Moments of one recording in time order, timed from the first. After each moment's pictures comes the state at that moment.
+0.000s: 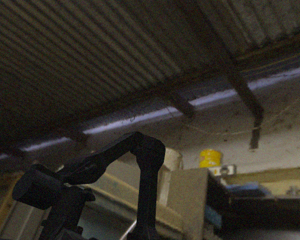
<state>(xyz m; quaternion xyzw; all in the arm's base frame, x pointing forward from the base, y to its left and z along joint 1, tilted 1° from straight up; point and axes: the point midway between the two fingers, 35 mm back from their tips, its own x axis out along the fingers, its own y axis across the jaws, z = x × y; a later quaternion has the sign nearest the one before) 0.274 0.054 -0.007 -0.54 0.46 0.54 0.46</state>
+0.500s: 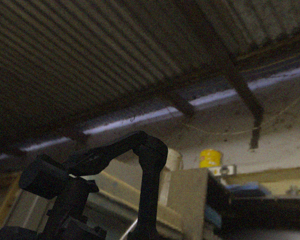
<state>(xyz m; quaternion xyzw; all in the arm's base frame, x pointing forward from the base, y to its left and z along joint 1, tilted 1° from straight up) 0.273 0.058 0.012 -0.54 0.45 0.54 0.46</state>
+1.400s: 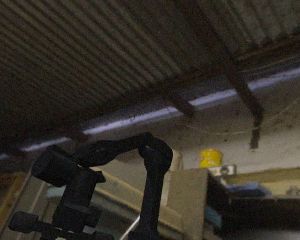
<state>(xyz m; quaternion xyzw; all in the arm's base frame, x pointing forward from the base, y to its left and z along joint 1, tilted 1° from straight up) 0.262 0.050 0.040 -0.40 0.58 0.40 0.59</state>
